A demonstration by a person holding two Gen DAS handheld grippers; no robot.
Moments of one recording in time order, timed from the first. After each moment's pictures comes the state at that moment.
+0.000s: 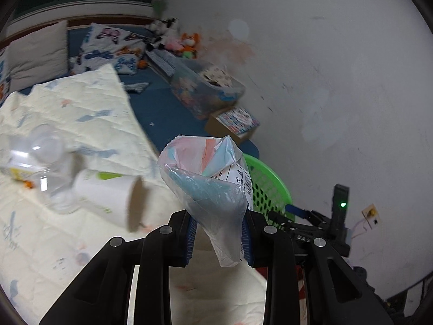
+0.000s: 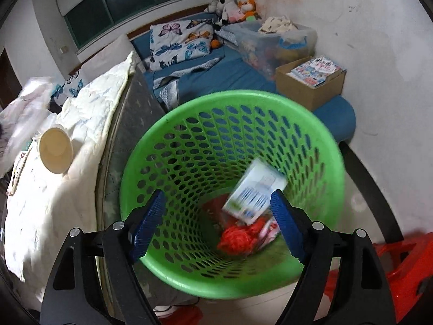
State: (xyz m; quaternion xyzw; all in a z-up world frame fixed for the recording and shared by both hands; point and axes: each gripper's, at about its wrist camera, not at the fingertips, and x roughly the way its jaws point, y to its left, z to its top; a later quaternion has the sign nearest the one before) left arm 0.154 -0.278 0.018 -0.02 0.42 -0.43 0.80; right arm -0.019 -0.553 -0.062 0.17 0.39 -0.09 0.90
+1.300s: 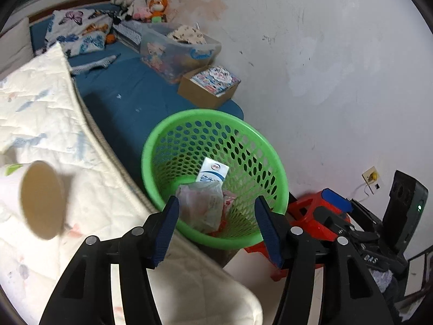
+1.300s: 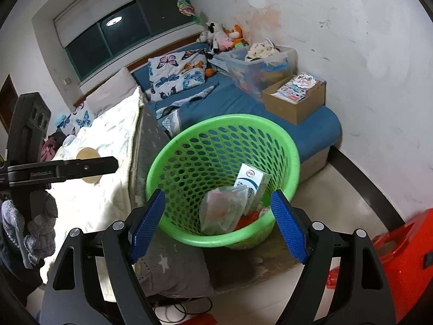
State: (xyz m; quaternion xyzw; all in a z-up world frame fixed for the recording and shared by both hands) left arm 0.134 -0.365 -0.028 0.04 0.46 -0.46 0.76; right arm -0.091 -0.551 -0.020 0.19 0.33 -0.10 0.92
